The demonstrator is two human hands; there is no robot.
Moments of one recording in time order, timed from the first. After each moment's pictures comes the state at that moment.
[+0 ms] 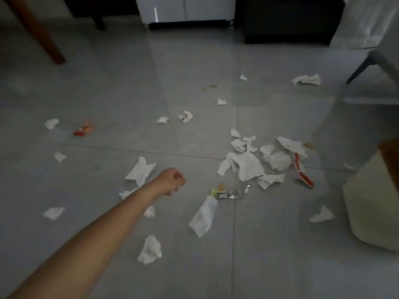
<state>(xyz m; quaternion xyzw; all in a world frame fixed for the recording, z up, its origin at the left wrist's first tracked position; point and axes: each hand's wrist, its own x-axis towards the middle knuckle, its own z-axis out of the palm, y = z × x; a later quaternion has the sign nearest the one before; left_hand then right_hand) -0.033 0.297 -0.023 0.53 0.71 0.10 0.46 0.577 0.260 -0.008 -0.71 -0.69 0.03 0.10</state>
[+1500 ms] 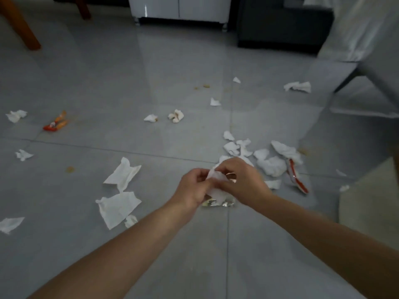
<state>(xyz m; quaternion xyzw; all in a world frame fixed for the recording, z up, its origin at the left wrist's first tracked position) 0.050 0.267 -0.003 0.35 0.55 0.41 0.64 0.186 0.284 0.002 -0.57 -0.71 0.32 0.26</state>
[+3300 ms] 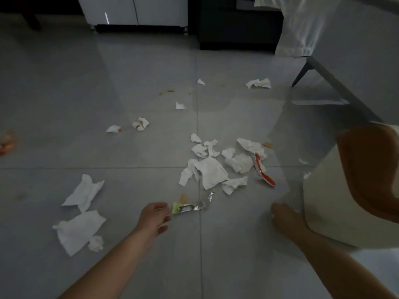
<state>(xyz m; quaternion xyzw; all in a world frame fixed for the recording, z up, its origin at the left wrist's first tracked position) 0.049 0.270 -0.091 0.26 0.69 0.31 0.60 0.401 0.231 -0.140 -0.79 -0.56 0.20 -0.10</state>
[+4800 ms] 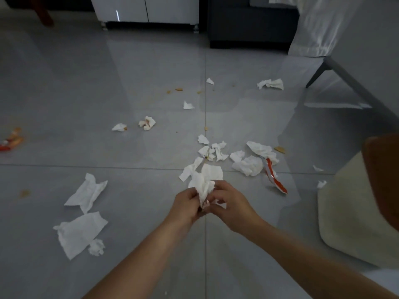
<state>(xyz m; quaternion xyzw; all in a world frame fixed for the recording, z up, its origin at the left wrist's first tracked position) 0.109 0.293 -0.066 0.35 0.56 0.34 0.67 0.245 0.272 -0.057 -0.55 -0.71 0.34 0.29</state>
